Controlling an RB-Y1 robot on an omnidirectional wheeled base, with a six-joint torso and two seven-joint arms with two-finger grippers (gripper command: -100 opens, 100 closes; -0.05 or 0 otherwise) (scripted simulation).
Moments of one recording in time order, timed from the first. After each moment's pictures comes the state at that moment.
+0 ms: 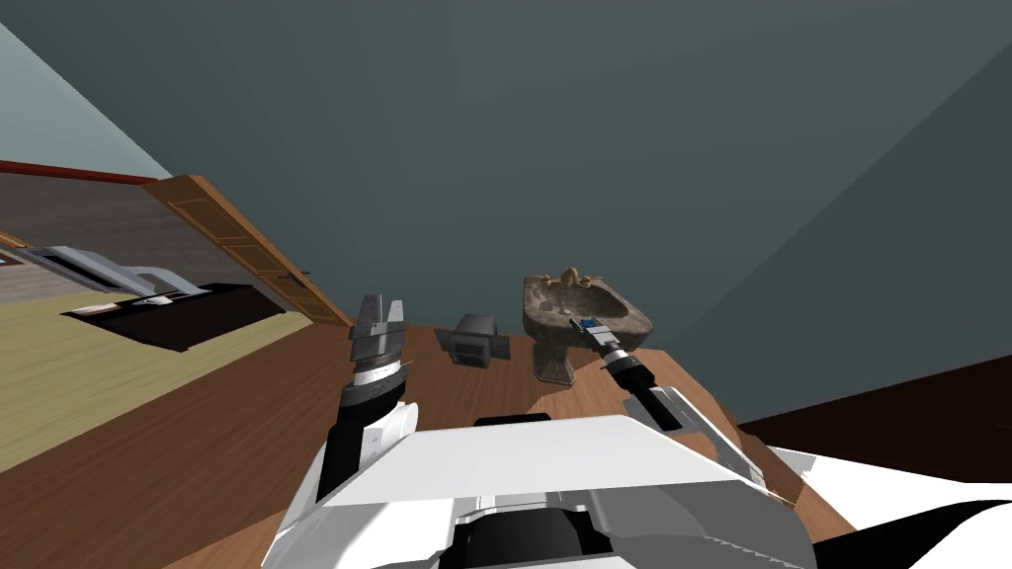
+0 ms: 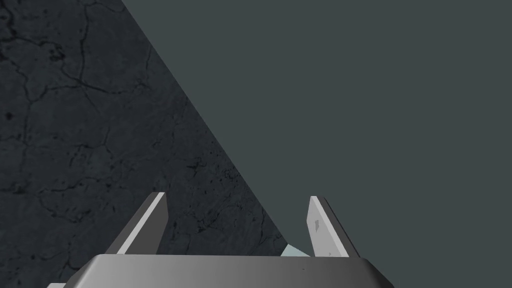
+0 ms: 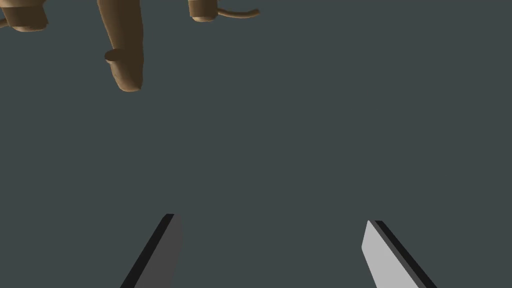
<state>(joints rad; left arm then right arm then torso) 0.54 0.02 0.07 -2.35 -0.01 -0.54 -0.10 0.49 -0.40 -0.07 -2.01 0.41 -0.21 0.66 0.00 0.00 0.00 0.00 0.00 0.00</state>
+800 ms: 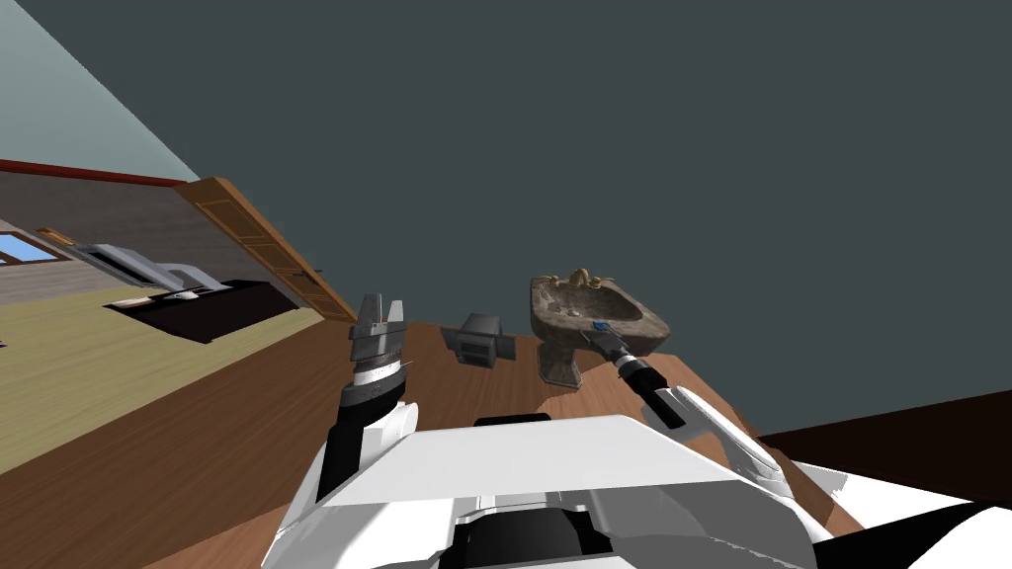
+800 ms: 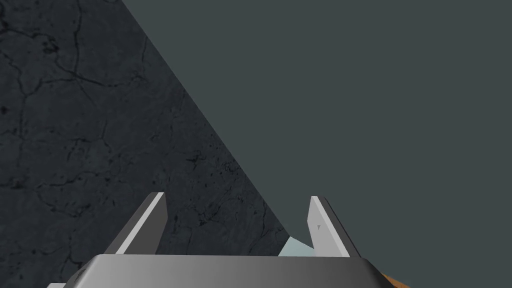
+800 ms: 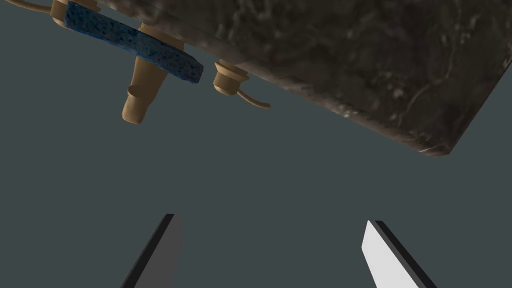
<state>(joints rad) 0.54 0.02 0.07 -2.35 -0.01 -0.54 -0.10 0.48 -0.53 -0.09 -1.85 0.59 -0.12 0.83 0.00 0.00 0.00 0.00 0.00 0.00</state>
